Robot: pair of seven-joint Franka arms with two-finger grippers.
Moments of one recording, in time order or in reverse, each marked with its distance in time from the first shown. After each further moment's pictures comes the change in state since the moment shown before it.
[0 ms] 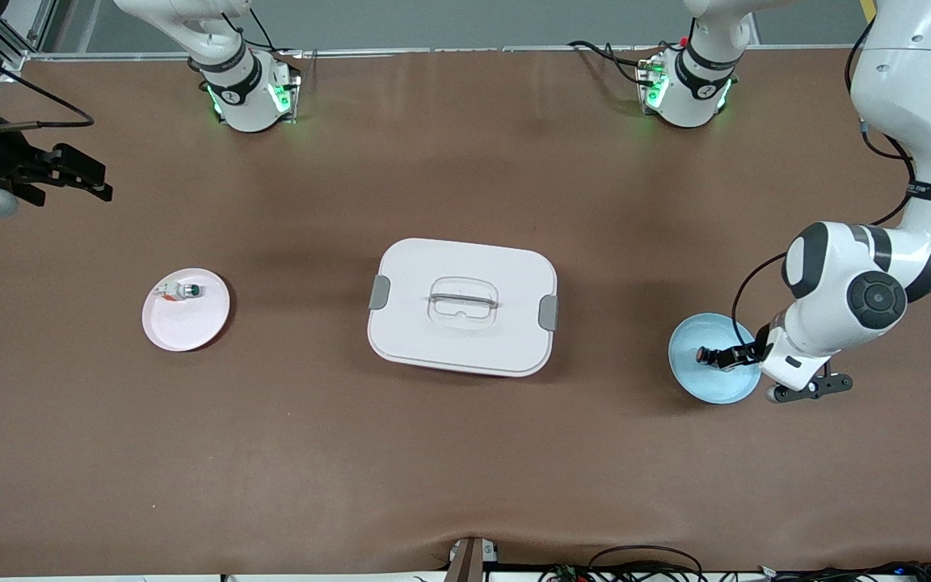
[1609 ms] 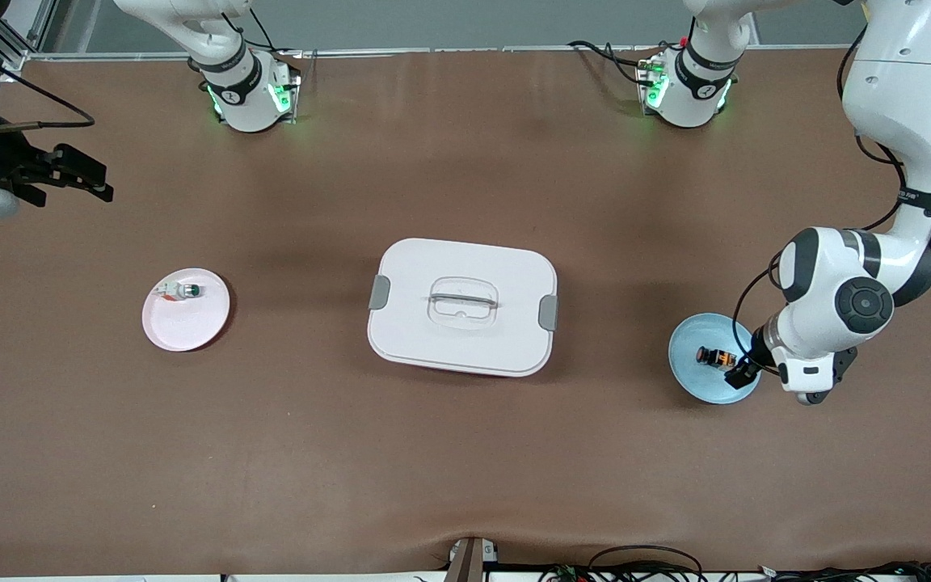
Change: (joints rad) left arm -0.049 0.036 0.049 -0.006 0.000 0.009 -0.555; right arm 0.000 0.000 0.001 0.000 0.000 0.001 0.000
